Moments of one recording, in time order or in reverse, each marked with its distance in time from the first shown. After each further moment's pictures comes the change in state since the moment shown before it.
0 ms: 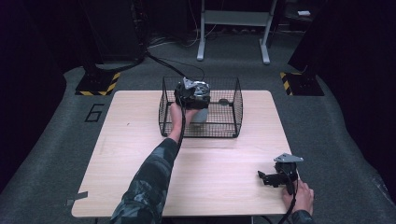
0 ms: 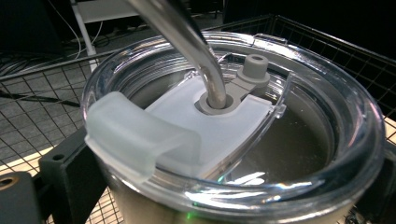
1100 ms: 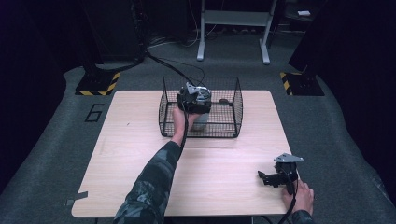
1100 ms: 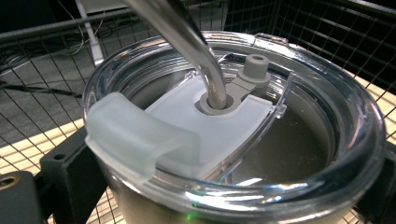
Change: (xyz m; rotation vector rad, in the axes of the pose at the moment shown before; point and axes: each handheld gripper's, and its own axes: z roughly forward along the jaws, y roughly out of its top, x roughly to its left) left arm -0.006 -0.019 0.012 0.026 0.024 0.005; right arm -0.001 0.000 0.000 0.003 0.004 -0.010
